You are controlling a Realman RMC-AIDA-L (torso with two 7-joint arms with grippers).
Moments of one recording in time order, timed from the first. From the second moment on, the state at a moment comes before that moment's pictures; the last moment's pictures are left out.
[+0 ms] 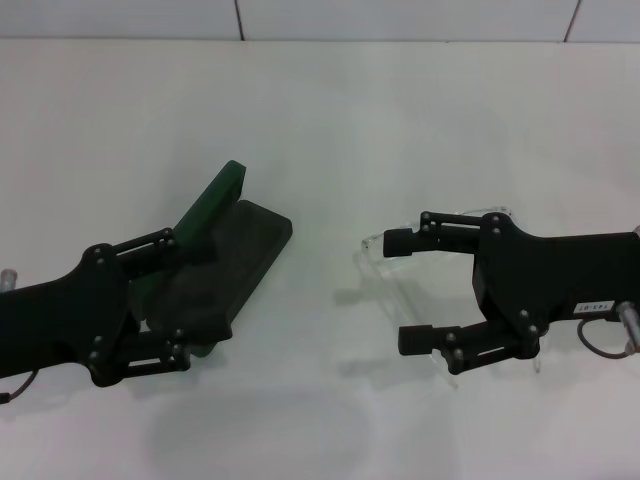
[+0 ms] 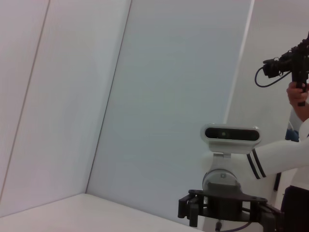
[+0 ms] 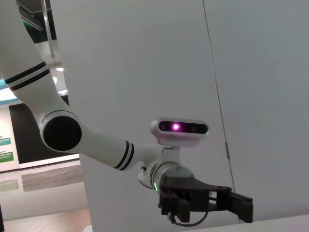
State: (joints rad) left arm -0.26 -1.96 1.09 0.59 1.43 1.88 -1.19; right arm 0.52 1.98 -1.38 -0.56 -1.29 -1.76 1.14
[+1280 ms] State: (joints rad) left arm -0.38 -2.04 0.89 1.34 2.03 1.63 -2.29; right arm 0.38 1.96 -0.85 -0.93 -1.73 -1.70 1.37
